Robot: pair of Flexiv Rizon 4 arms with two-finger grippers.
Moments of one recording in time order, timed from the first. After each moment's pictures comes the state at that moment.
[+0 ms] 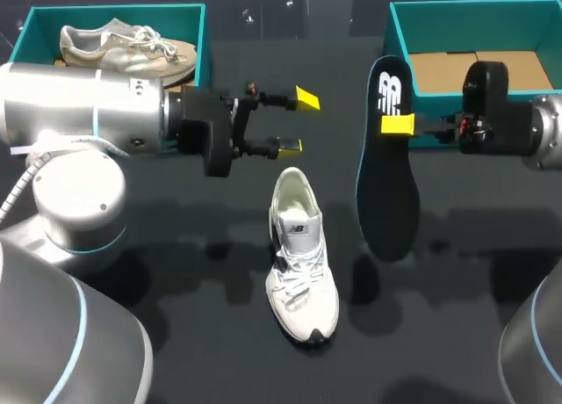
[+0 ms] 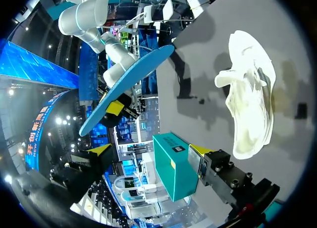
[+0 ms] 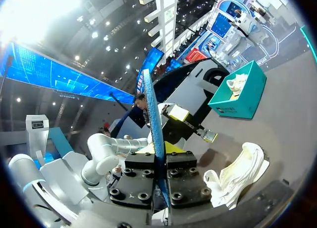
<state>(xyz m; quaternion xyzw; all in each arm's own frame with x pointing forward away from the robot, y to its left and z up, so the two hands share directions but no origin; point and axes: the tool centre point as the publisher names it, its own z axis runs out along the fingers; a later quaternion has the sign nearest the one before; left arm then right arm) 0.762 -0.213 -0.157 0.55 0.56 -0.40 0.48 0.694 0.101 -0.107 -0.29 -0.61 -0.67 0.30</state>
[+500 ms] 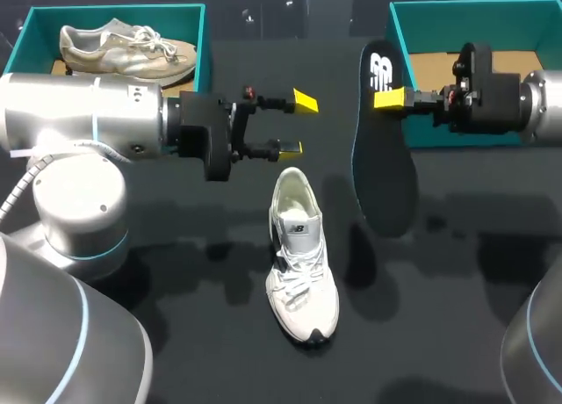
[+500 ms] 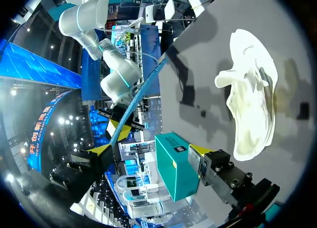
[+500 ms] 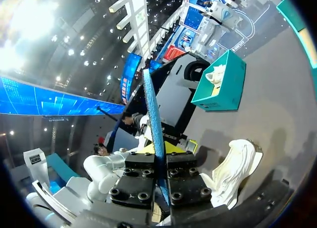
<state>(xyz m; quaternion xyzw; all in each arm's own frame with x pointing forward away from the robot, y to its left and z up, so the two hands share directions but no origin) 0.761 -0.212 -0.160 0.54 0.55 -0.40 0.49 0.749 0.101 -0.114 -0.39 -0.59 -0.62 0.34</state>
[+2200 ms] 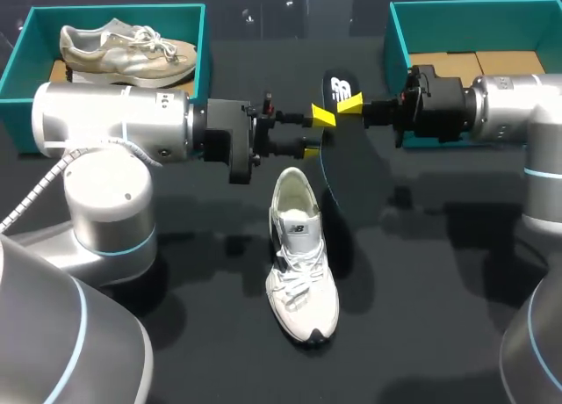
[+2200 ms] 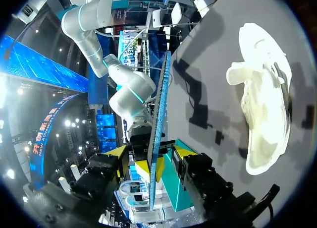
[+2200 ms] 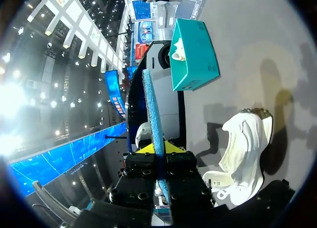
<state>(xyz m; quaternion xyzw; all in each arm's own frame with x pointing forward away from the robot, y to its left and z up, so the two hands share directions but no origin) 0.765 -0.246 -0.177 0.54 0.53 -0.44 0.49 0.799 0.140 -0.173 -0.53 -0.47 -0.50 0.50</state>
